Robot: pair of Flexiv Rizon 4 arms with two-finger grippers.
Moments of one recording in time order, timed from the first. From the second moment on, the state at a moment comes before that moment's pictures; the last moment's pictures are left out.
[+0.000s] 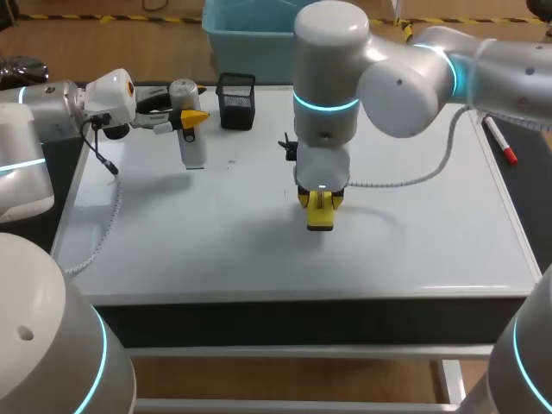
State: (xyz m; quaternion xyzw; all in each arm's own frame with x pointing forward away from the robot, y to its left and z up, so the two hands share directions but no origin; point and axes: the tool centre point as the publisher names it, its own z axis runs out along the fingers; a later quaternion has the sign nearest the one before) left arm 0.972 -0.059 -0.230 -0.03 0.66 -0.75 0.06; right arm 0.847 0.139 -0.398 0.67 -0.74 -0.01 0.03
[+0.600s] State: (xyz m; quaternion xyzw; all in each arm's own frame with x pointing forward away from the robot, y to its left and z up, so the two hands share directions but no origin) left arm 0.972 -0.059 -0.230 -0.03 0.66 -0.75 0.06; right arm 0.836 0.149 -0.423 0.69 -0.73 -0.03 0.03
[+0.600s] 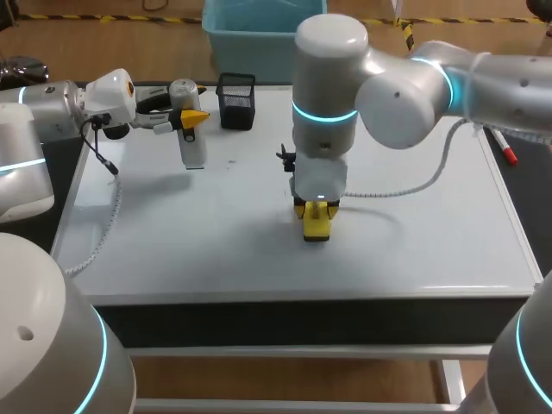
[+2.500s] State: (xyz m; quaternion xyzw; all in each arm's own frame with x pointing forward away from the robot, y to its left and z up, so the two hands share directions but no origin) left arm 0.972 -0.059 -0.230 -0.03 0.66 -0.75 0.06; right arm 0.855 0.067 -0.371 0.65 -0.76 0.01 0.02
